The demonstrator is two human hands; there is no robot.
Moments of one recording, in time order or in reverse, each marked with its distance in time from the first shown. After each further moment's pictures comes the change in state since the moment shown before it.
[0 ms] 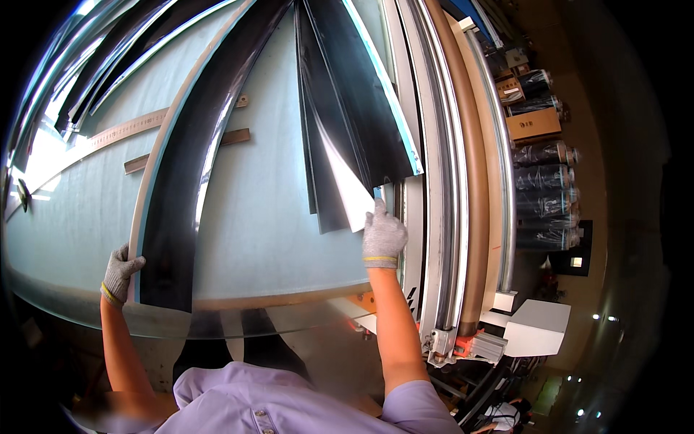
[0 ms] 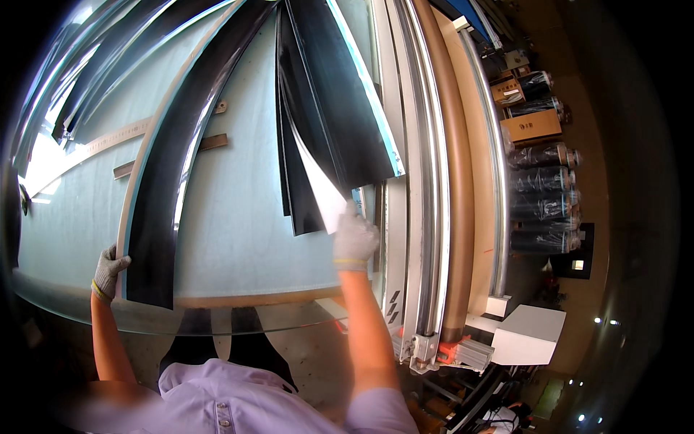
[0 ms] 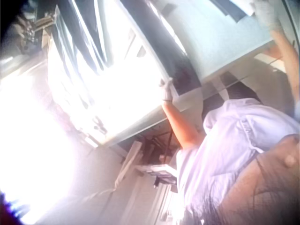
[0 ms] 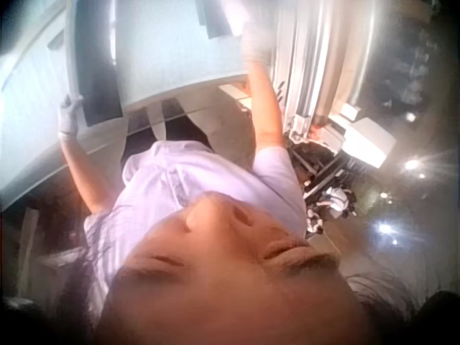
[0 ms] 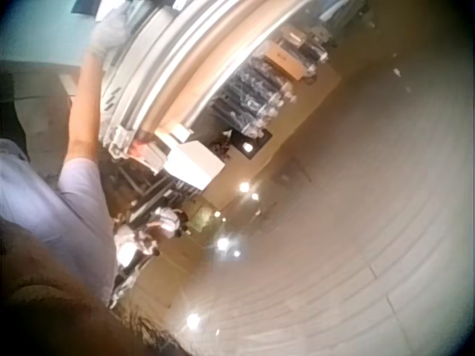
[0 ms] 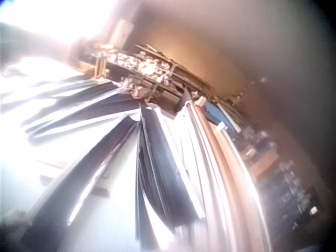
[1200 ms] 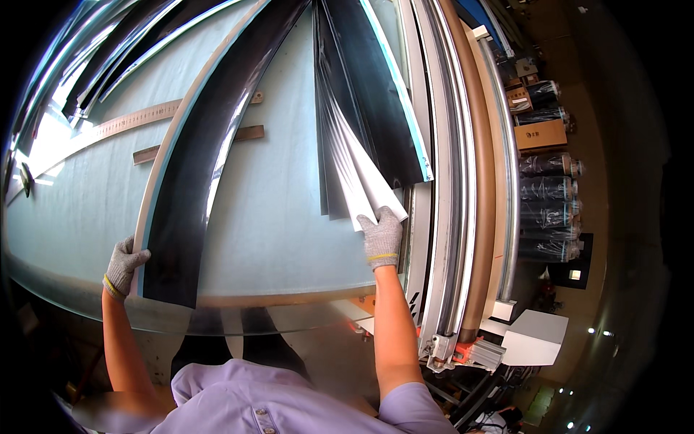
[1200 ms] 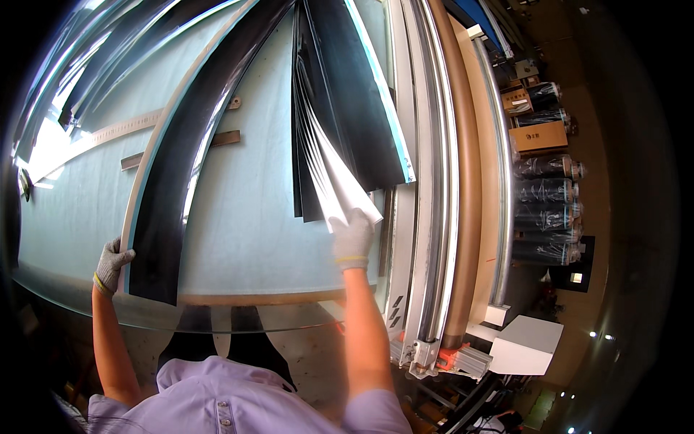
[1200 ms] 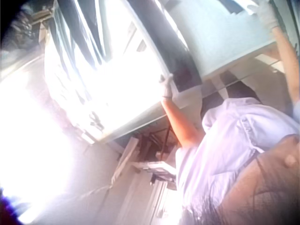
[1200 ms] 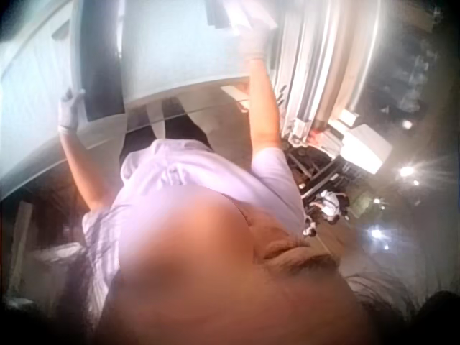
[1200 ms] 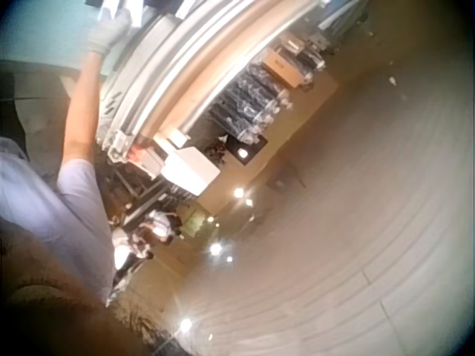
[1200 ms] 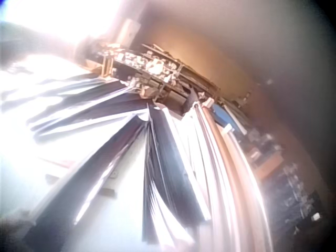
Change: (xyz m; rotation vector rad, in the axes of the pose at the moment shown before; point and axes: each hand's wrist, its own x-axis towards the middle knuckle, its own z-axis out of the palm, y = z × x) left_hand -0.002 0.001 -0.001 -0.001 0.023 -0.031; right_hand 0.006 -0.018 -0.006 0.857 -0.111 0.168
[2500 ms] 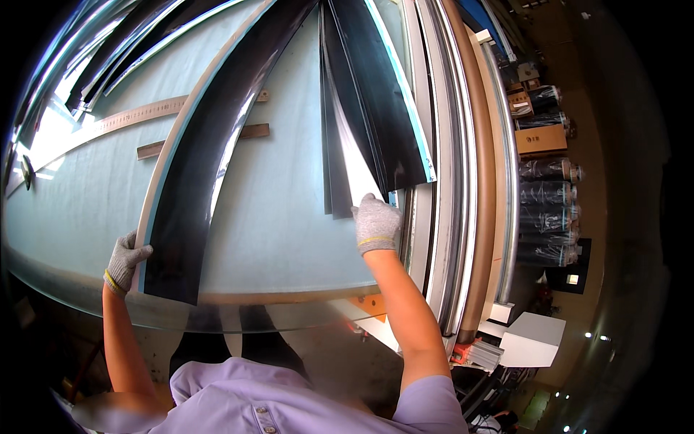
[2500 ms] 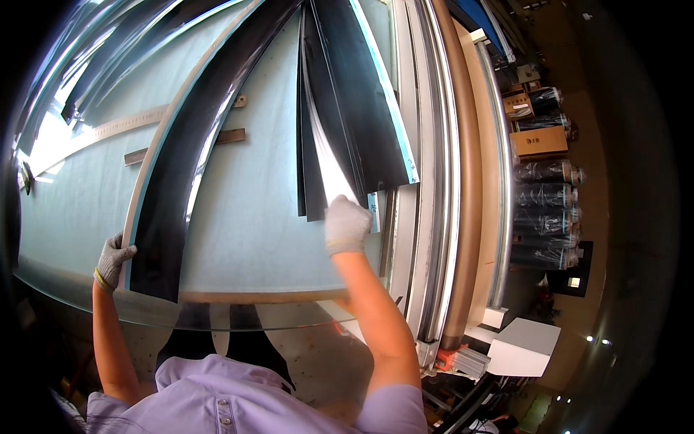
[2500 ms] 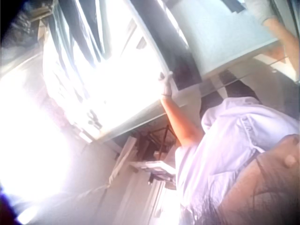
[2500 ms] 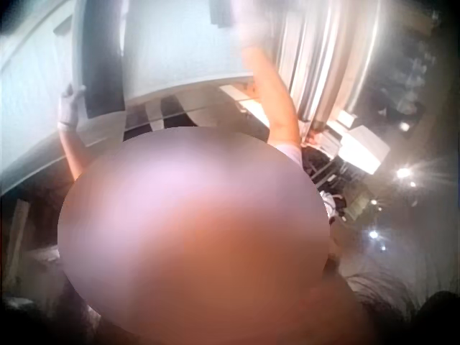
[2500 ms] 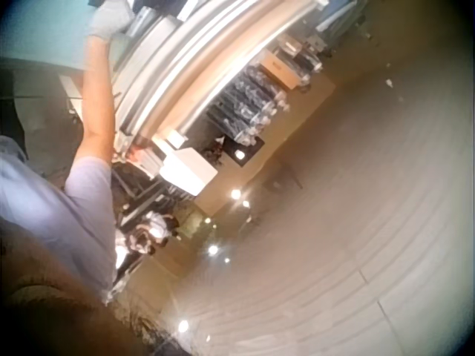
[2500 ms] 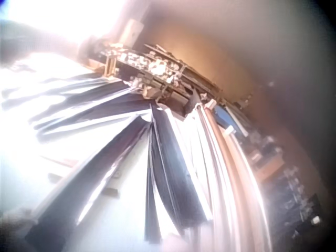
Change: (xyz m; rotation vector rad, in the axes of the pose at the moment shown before) left_hand 0.002 -0.009 -0.006 -0.006 0.023 0.008; right_hand 0.022 -0.044 0.013 -0.976 -0.260 -0.223
